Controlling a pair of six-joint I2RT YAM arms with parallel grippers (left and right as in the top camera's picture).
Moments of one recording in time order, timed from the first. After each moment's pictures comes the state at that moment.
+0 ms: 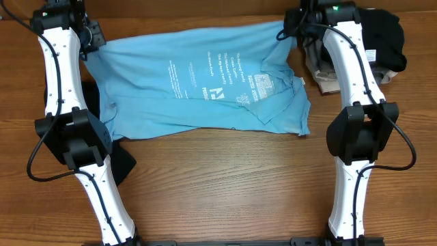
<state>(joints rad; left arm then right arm) 0.22 2.42 2.50 -1.20 -0.04 -0.16 0.09 2.38 2.39 -1.01 -0.15 0.15</state>
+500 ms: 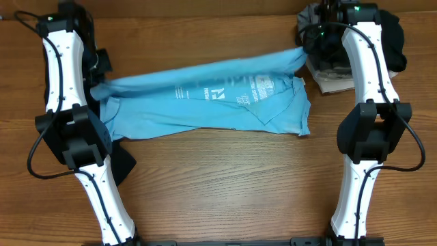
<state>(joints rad) 0.22 2.42 2.38 -1.47 -0.07 -0.16 -0.01 2.38 2.36 -1.22 -0.19 0.13</state>
